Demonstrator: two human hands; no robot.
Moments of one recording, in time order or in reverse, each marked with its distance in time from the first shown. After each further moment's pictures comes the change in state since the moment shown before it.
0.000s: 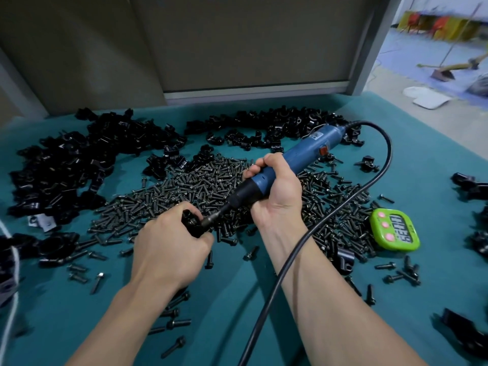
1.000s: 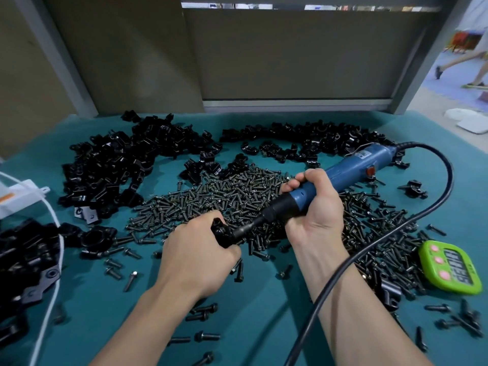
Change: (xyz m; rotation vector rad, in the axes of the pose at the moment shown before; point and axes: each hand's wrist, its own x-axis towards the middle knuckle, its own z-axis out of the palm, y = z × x) left_hand 0.004 -0.010 -0.008 -0.062 -0.059 -0.019; right_hand 0.001 0.004 0.002 -0.034 0.009 -0.044
